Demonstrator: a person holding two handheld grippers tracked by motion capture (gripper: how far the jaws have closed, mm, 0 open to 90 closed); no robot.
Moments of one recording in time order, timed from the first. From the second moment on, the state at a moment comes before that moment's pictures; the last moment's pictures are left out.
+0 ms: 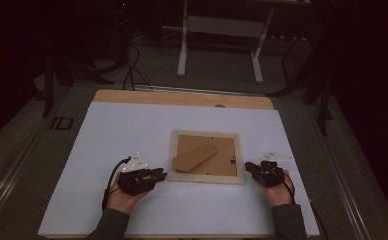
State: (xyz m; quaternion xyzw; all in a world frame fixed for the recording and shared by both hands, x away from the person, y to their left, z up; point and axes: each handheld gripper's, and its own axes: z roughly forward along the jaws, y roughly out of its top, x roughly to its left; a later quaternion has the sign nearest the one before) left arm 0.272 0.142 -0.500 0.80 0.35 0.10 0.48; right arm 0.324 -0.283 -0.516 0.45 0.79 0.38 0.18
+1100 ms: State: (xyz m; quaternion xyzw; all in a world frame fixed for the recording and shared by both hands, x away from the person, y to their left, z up) left arm 0.353 0.100 -0.484 0.80 0.39 0.05 0.46; right arm 0.327 -0.294 -0.523 0.47 0.77 0.39 0.17
